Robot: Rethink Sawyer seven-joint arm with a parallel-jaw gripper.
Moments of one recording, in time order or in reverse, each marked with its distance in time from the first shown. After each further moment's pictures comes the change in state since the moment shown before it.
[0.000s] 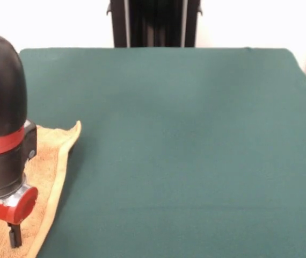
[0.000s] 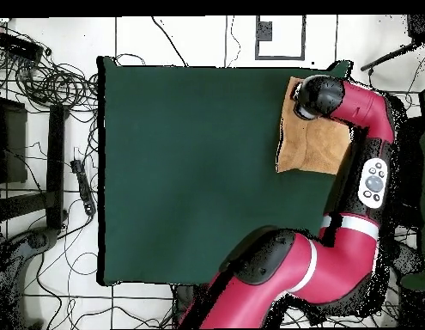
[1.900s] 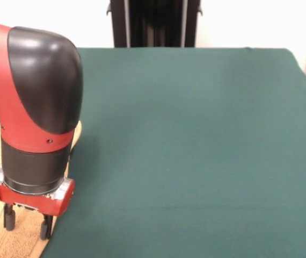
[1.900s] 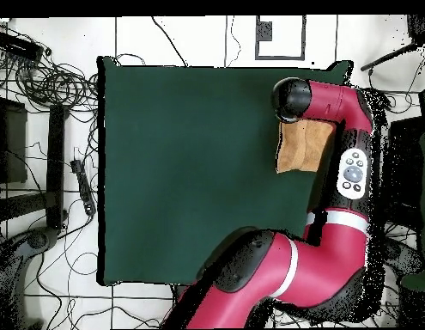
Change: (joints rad) arm 0.078 -0.074 -0.066 0.141 -0.092 -0.077 -0.005
